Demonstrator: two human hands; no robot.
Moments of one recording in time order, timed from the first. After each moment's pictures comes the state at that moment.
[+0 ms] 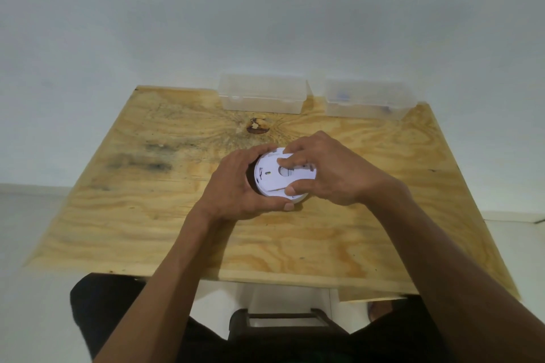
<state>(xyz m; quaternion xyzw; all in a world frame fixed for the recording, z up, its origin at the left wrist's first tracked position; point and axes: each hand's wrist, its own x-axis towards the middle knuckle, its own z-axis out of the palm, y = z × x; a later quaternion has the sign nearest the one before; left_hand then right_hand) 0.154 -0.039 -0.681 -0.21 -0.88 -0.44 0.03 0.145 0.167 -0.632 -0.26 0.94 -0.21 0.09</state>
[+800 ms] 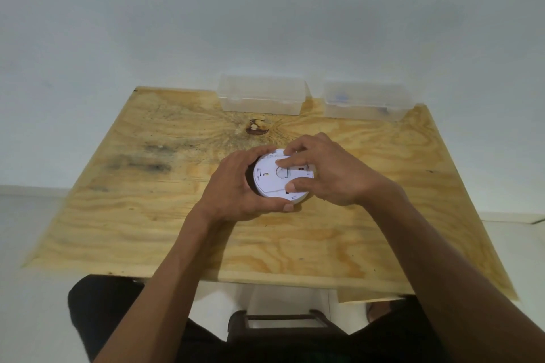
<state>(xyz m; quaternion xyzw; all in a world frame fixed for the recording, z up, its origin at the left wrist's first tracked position) 0.155 -0.038 -0.681 -0.19 -0.88 -0.44 0.02 0.148 0.167 -0.631 -0.23 0.94 -0.23 0.10</state>
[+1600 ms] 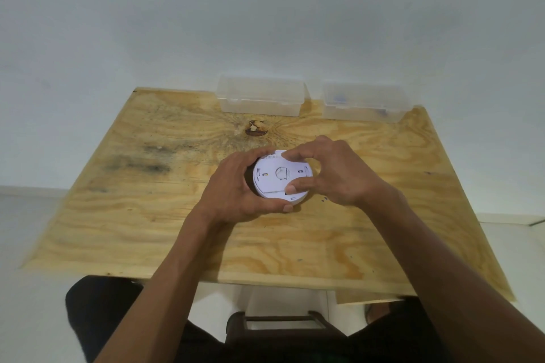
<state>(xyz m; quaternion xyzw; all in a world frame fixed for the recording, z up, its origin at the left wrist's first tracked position) 0.157 -0.036 -0.679 -0.17 -0.87 -0.45 0.02 0.150 0.170 -0.634 -0.15 0.94 -0.30 0.06</state>
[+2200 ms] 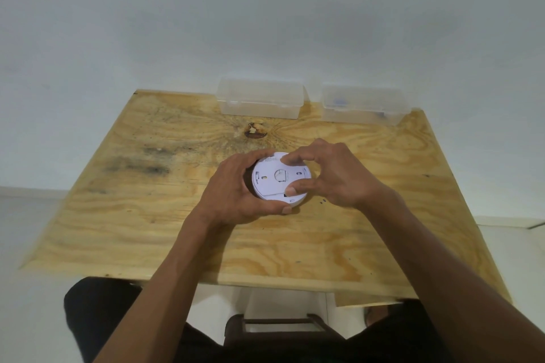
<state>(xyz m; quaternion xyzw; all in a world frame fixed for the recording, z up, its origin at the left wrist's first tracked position) 0.159 -0.037 -0.678 -0.18 -0.87 -0.45 0.03 0.150 0.173 -0.635 -0.16 0.94 -0.30 0.06</state>
